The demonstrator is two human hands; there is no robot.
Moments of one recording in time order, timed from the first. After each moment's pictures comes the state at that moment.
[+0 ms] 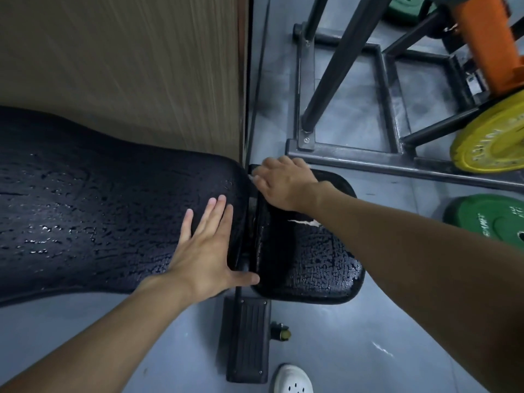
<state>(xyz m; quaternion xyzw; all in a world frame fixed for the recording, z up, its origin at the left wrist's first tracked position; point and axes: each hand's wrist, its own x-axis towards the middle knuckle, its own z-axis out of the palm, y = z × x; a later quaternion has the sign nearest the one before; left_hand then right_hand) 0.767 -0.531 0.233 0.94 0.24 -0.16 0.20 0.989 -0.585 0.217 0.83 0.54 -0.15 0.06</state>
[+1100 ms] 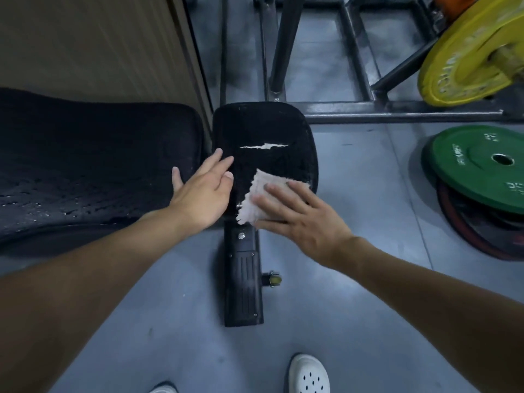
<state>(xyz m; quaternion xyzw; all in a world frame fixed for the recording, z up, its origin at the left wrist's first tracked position) 0.782 -0.608 0.236 0.91 0.27 -0.08 0.31 0.885 -0.823 0.186 0.73 0.67 0.07 0.13</state>
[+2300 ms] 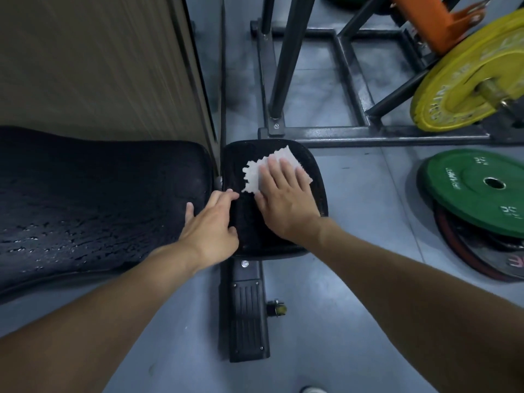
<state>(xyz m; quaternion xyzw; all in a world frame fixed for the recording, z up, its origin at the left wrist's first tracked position) 0.790 -0.588 0.250 0.90 0.25 -0.13 0.33 0.919 -0.705 0.203 0.90 0.42 -0.06 -0.05</state>
